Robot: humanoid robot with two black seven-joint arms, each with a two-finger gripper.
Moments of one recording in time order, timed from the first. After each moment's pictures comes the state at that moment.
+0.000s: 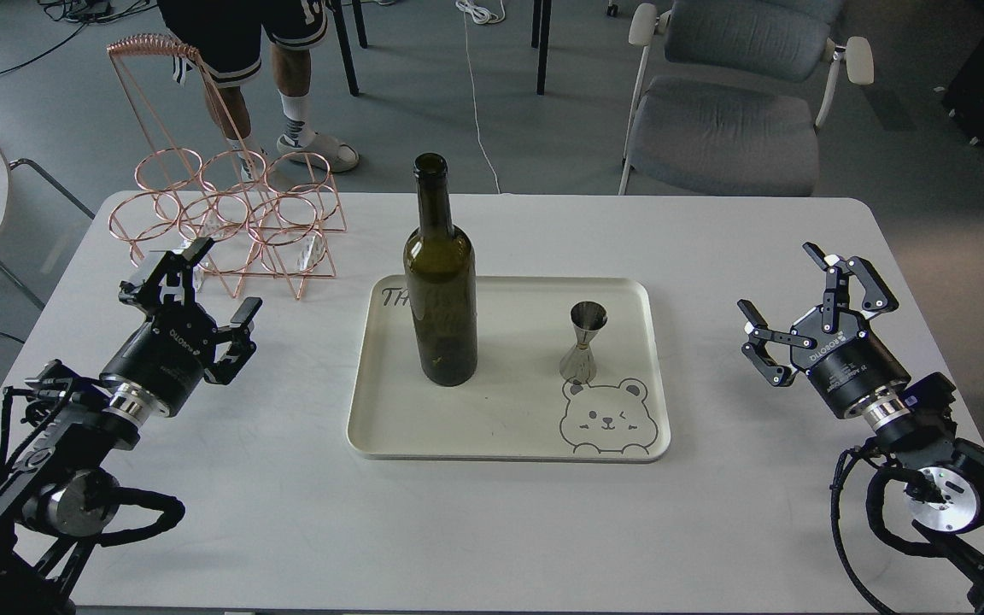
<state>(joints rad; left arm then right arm) -0.10 0.32 -1.30 -1.18 0.68 -0.35 -0.24 0.33 -0.51 0.73 0.98 -0.10 0.49 0.49</state>
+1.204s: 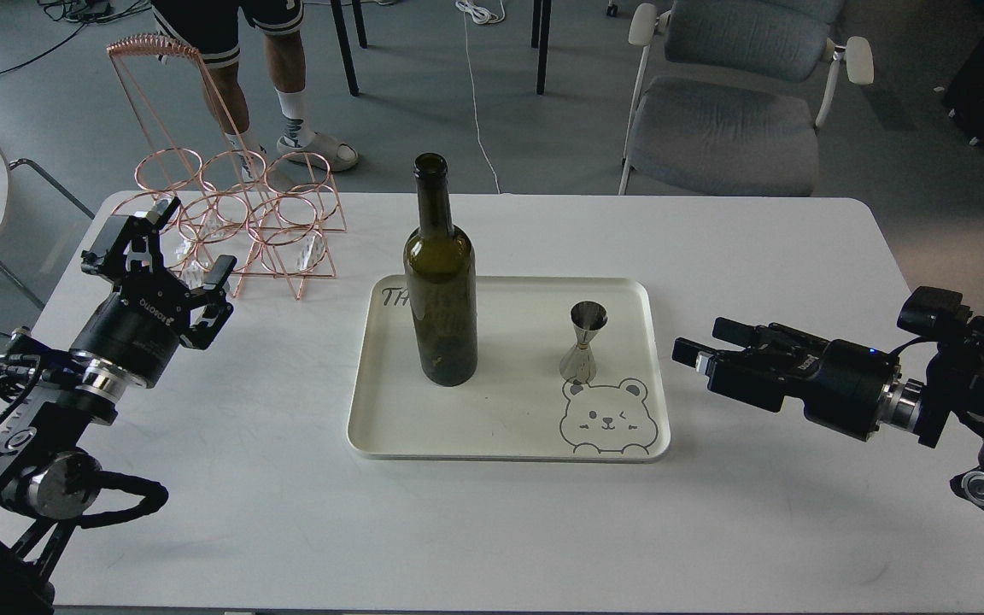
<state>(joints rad) -0.13 0.38 -1.30 -1.19 0.68 -0.35 -0.36 0.34 -0.81 0.67 1.47 -1.81 -0.05 0.49</state>
